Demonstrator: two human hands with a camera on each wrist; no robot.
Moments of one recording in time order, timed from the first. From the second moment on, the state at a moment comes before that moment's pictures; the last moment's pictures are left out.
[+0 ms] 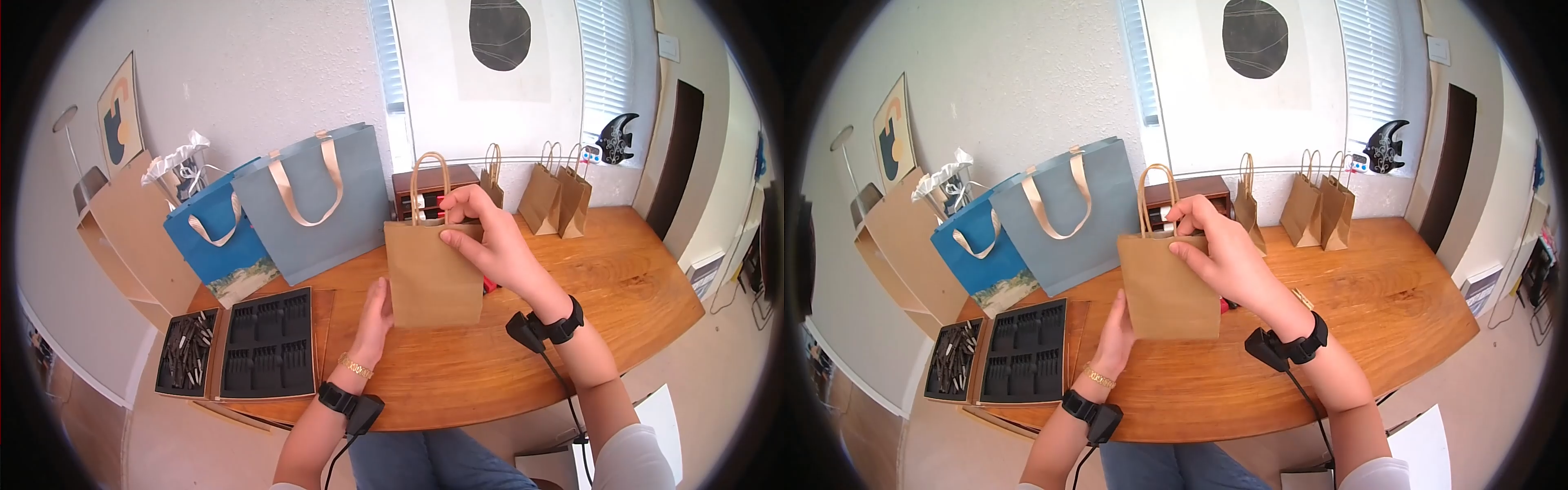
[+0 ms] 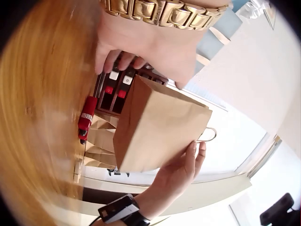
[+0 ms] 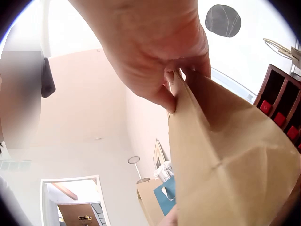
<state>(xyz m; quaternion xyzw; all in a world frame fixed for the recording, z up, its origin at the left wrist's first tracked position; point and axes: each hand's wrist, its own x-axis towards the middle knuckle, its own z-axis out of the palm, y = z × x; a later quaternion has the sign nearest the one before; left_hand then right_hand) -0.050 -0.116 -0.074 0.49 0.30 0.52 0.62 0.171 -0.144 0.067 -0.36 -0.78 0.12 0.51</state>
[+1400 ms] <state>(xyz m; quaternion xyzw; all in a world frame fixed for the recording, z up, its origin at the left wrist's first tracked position) -0.053 -0.122 -0.061 0.55 0.32 0.61 0.47 0.262 -0.139 -0.017 -0.61 -0.79 -0.02 0.05</state>
